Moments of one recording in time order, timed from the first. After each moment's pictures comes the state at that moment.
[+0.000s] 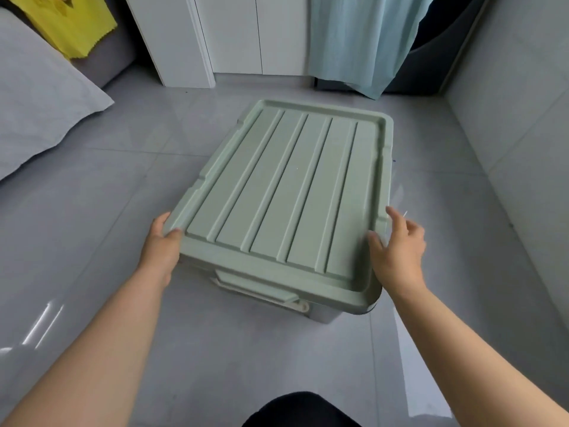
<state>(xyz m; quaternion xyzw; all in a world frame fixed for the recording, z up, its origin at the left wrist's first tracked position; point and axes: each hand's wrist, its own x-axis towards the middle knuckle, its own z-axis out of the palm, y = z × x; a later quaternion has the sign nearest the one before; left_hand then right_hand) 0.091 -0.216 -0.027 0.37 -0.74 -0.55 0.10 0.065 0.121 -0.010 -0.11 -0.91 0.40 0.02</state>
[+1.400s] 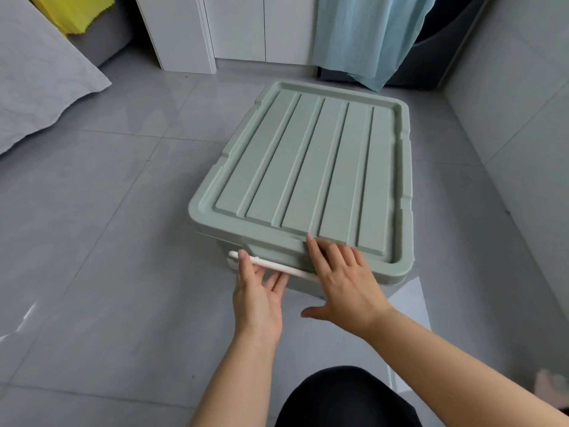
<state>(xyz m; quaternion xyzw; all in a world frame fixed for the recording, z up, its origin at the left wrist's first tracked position) 0.179 -0.105 -0.044 0.37 -0.32 -0.87 0.07 0.150 0.032 -0.040 0.29 -0.95 -0.03 0.13</state>
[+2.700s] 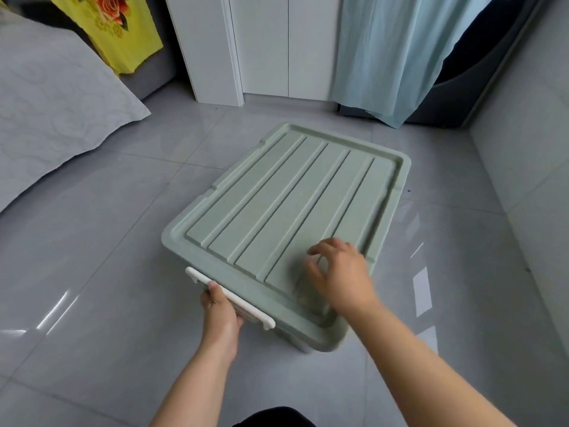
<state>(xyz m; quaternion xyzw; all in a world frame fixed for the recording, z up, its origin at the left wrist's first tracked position) 0.139 -0.092 -0.045 0.46 -0.45 -0.75 0.16 0.063 0.074 0.009 0.22 -0.94 0.28 0.03</state>
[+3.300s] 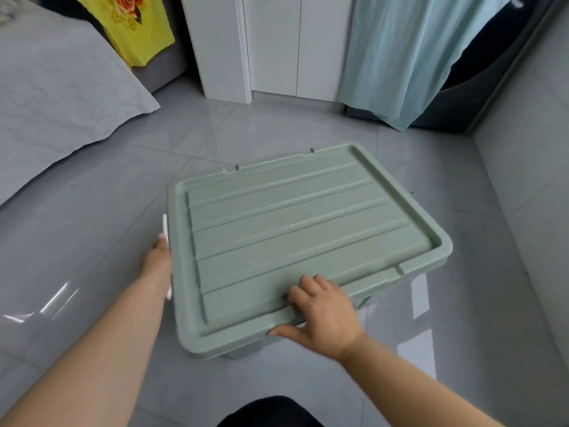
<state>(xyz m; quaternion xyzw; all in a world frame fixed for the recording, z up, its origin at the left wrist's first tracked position) 0.128 -0.222 -0.018 0.54 -0.65 -0.53 0.12 0.119 0.069 -0.030 0.43 -0.87 0.18 0.13</state>
